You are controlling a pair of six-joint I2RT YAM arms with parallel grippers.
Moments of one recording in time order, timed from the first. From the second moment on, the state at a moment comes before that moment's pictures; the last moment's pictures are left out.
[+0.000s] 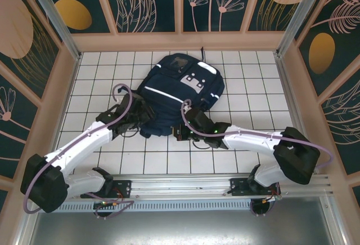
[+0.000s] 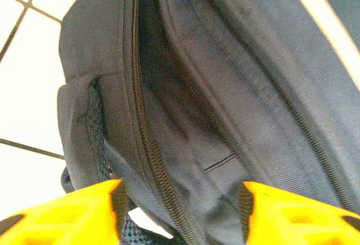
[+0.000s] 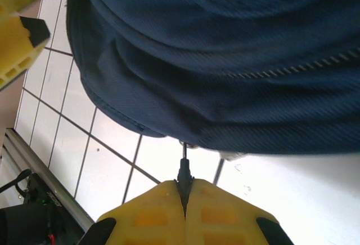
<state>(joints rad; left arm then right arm) -0.57 1.17 0.82 -0.54 -0.11 -1.03 0.99 1.42 0.76 -0.04 -0.12 0.83</state>
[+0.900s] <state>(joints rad) -0.64 1.24 0.68 -0.34 0.01 -1.28 1.00 1.47 0.81 -0.04 -0.16 0.84</state>
